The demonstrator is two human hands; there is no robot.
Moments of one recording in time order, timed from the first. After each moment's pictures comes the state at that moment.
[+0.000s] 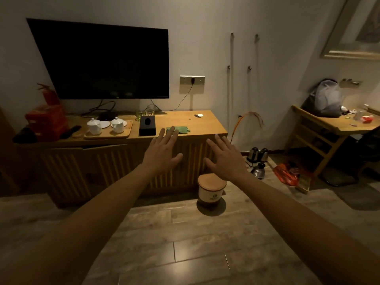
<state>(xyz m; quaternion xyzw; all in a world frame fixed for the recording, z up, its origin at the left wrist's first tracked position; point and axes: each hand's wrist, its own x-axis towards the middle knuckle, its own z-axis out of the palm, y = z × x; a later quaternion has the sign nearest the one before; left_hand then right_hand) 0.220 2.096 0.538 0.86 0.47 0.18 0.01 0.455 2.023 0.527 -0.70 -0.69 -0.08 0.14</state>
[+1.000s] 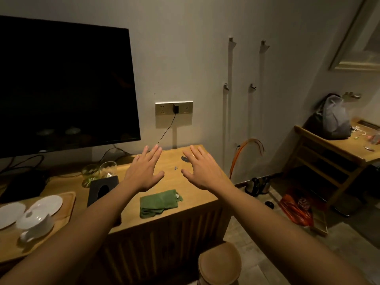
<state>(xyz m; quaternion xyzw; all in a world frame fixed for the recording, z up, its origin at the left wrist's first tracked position) 0.365 2.756 0.503 0.89 0.43 0.13 -0.01 0.569 2.657 0.528 -0.73 -0.68 -0.05 0.10</state>
